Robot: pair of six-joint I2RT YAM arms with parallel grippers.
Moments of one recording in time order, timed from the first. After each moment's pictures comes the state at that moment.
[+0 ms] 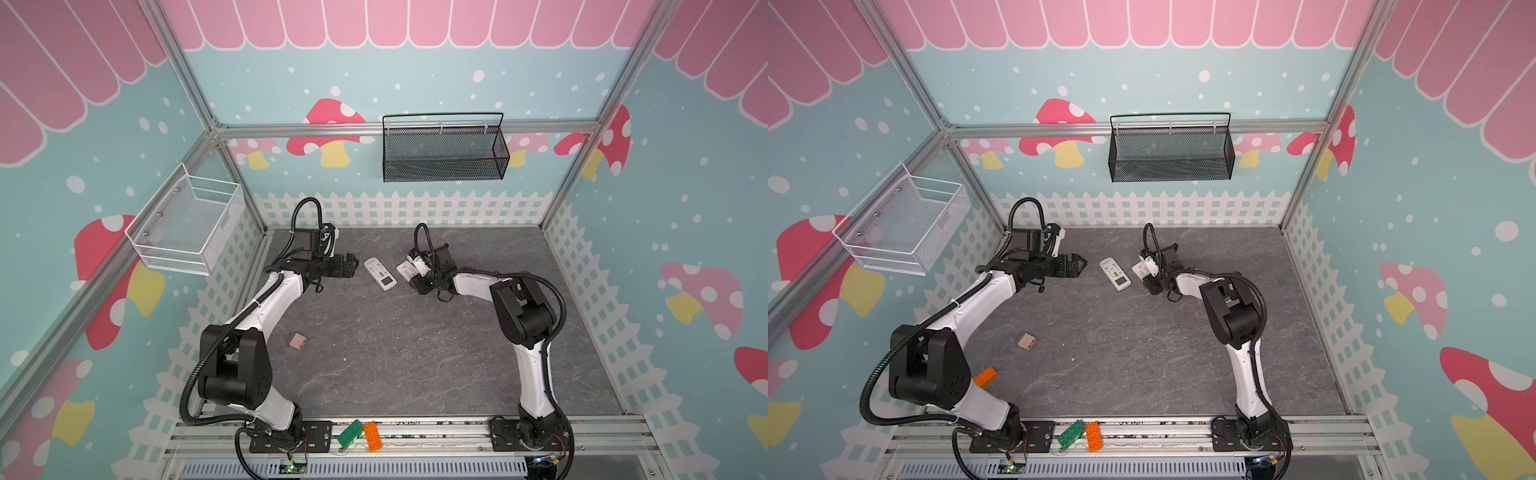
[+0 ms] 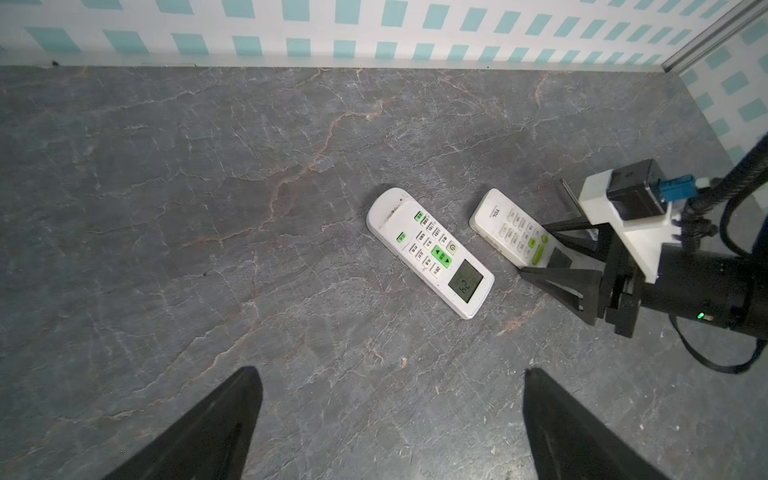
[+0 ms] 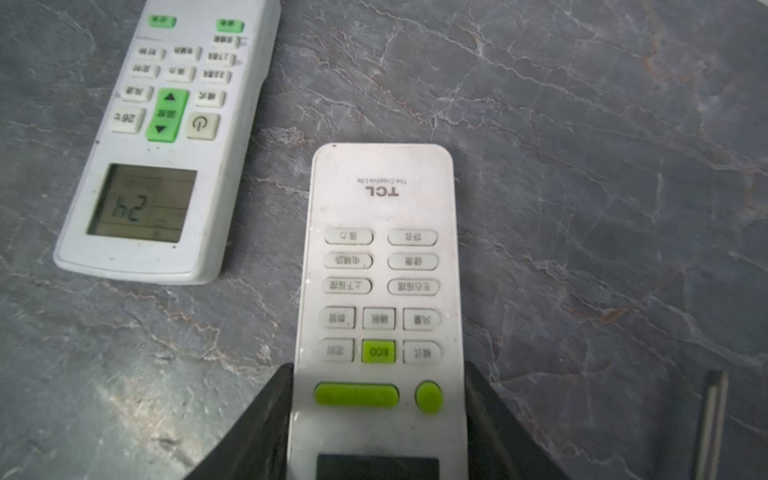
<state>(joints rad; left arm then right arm) -0.12 1.58 1.24 -0.41 0.27 -0.07 0.45 2.16 1.40 -0.07 -0.17 -0.21</state>
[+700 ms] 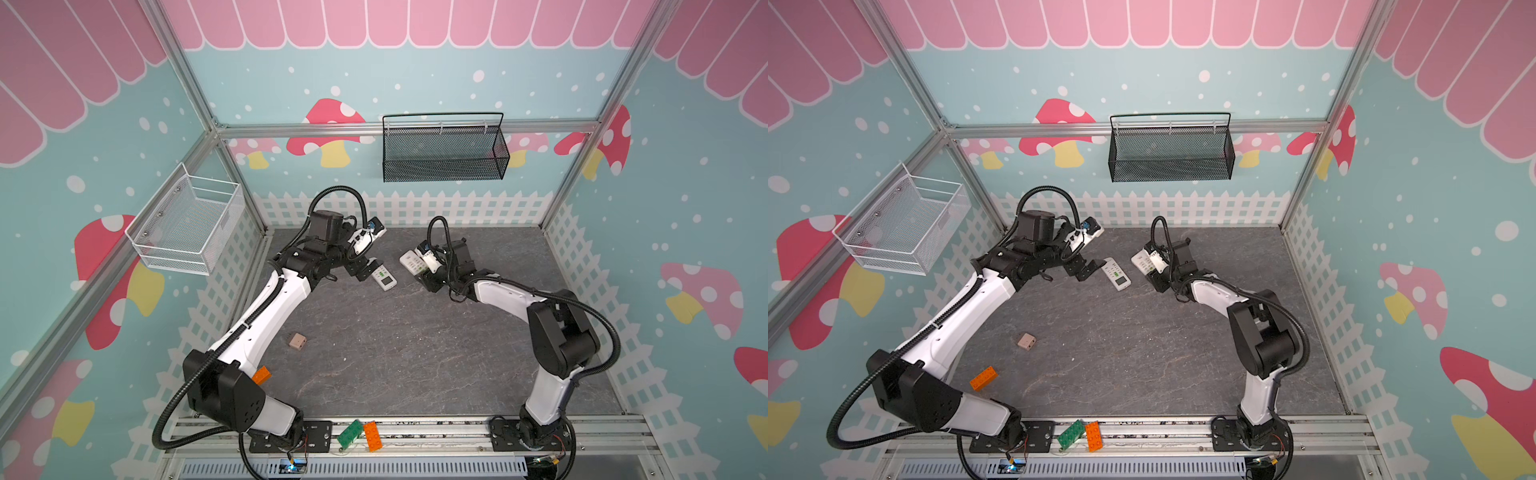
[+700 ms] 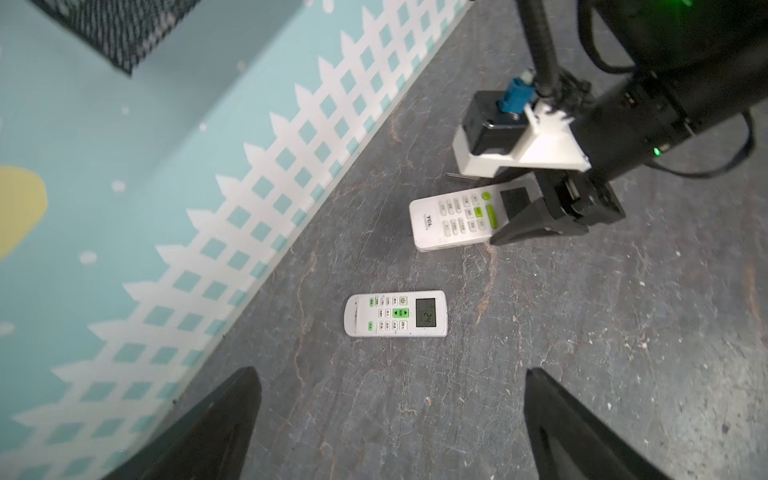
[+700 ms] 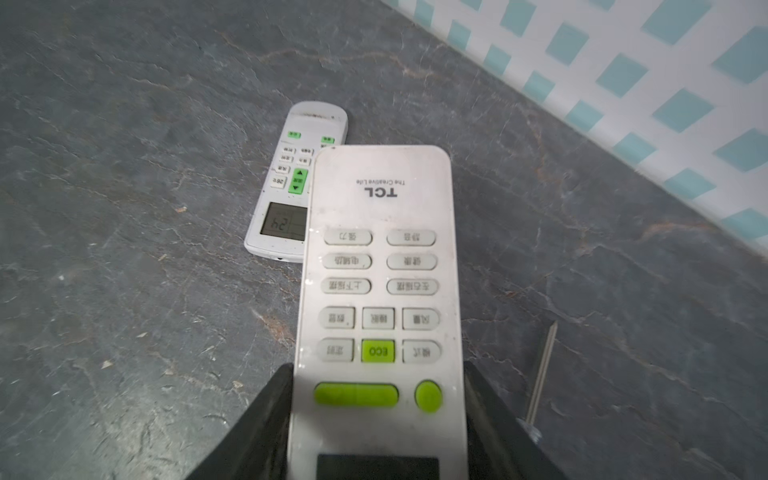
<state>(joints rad) -0.37 1.45 1.46 -0.60 0.28 0.65 0.45 1.77 1.17 -0.03 -0.22 -0.27</state>
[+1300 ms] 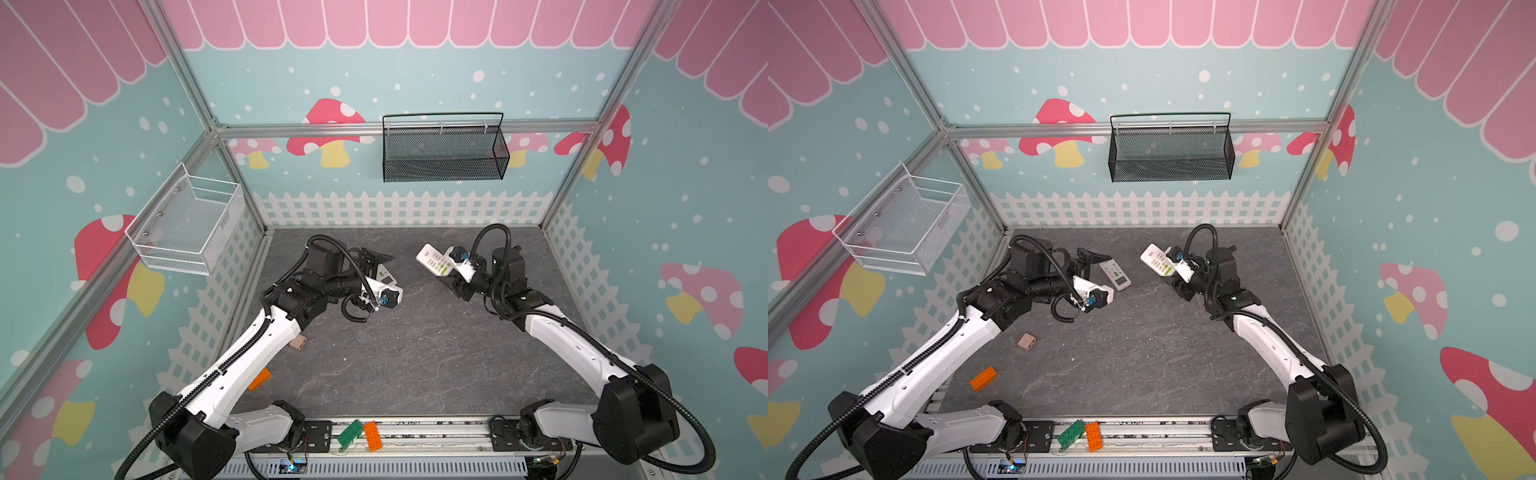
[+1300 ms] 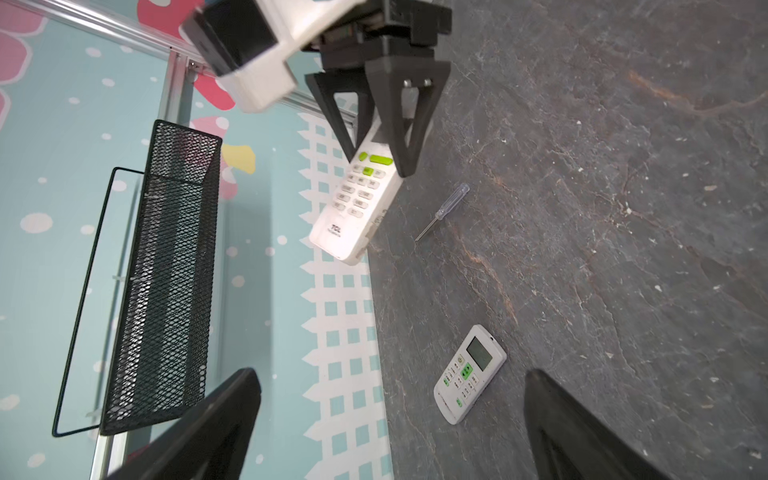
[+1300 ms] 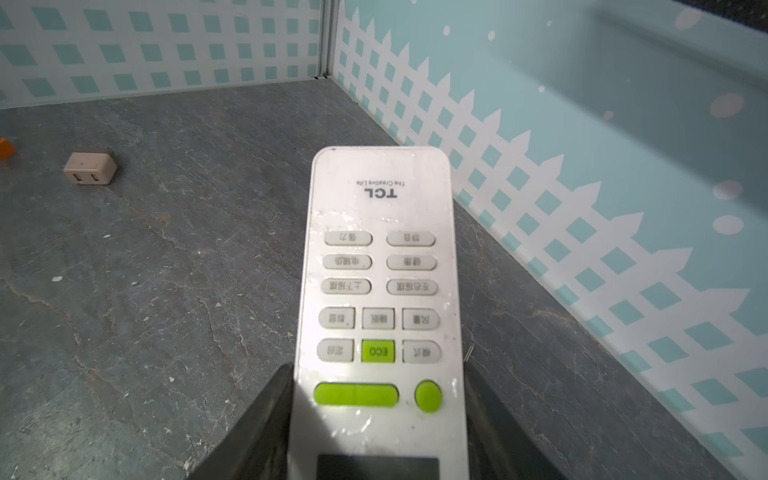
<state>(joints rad) -0.50 1.22 1.18 -0.48 0.42 1.45 0.33 1.28 0.91 -0.05 -0.47 -0.48</state>
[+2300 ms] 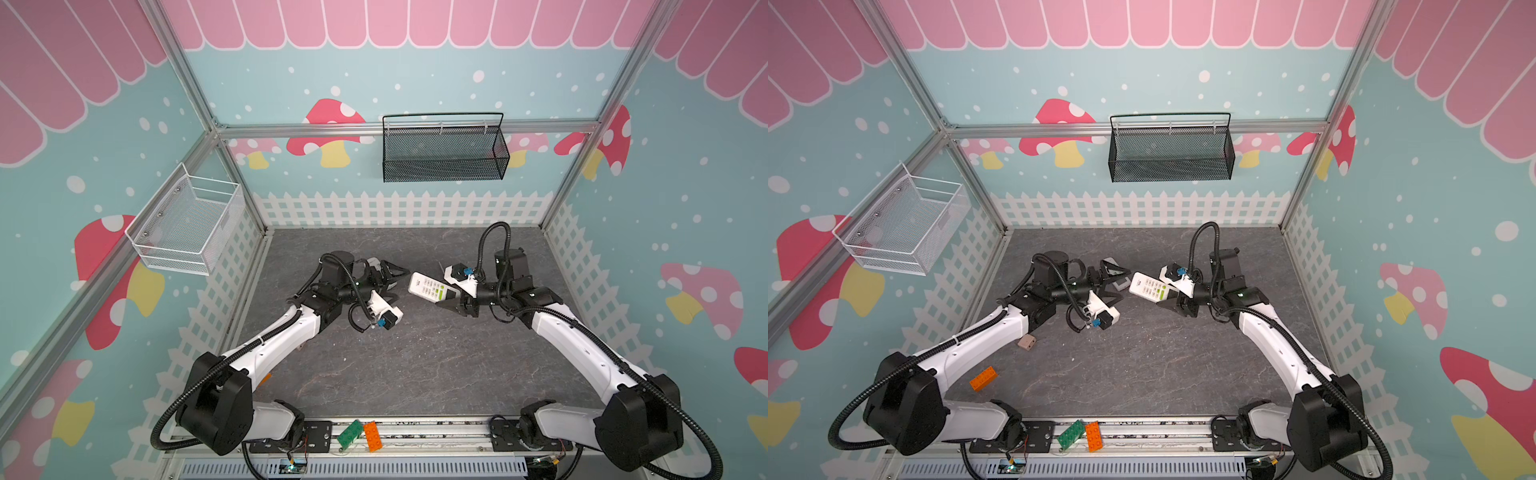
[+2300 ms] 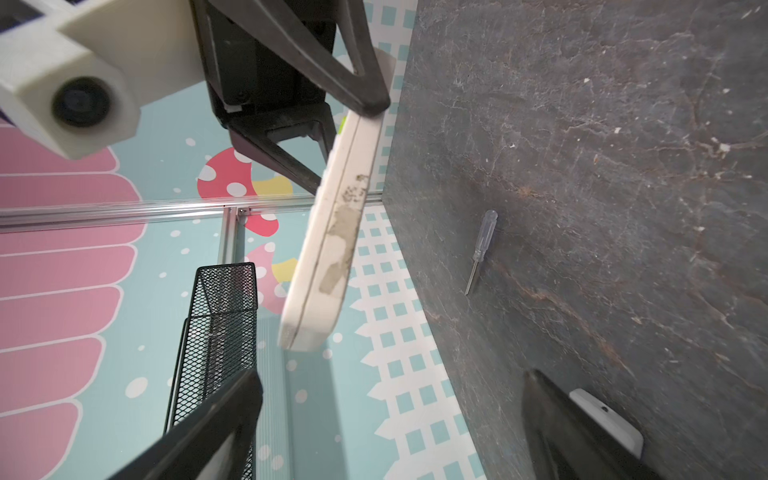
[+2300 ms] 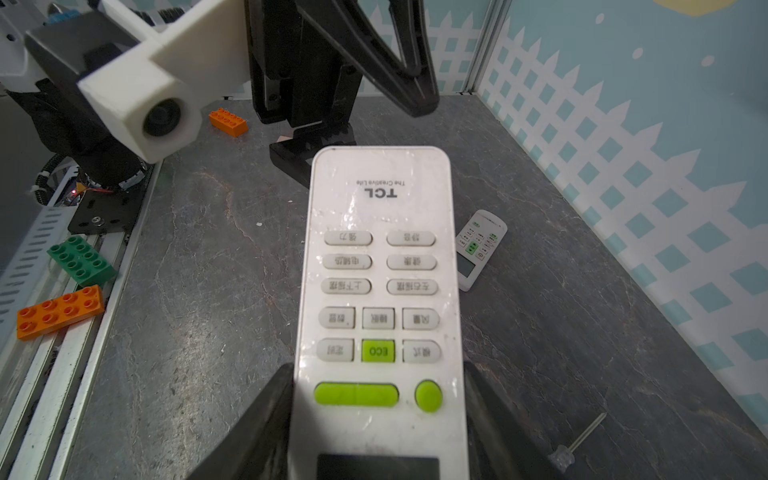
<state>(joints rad) -0.45 1.37 0.94 0.03 0.70 1.81 0.31 1.27 0.97 -0.37 -0.84 -0.68</state>
